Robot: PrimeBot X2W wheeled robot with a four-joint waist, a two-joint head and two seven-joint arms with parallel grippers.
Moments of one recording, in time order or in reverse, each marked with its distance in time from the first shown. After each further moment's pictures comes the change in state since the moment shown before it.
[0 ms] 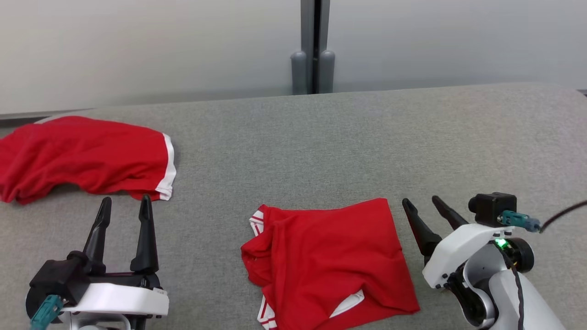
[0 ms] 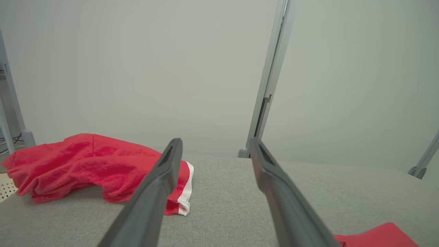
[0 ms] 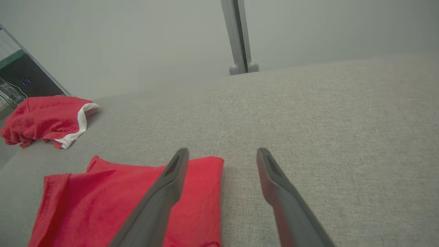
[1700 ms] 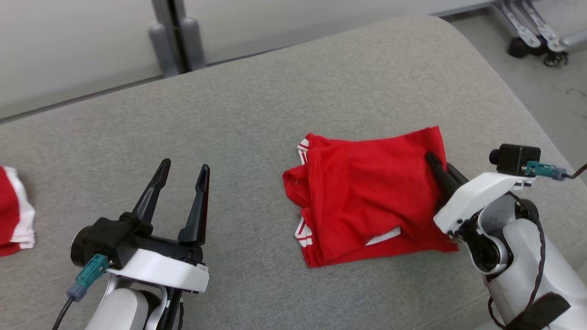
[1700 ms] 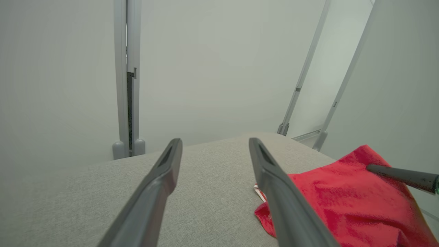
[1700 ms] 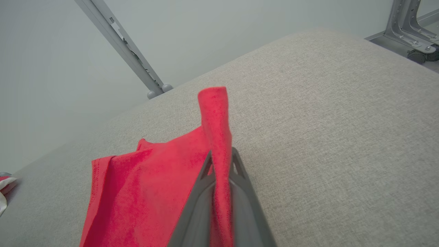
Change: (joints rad) left arm -0.149 -0.024 -0.127 0.020 0.044 -0.088 0.037; right arm -0.227 -0.065 0.066 0.202 0.287 0.000 0.006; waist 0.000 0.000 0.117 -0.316
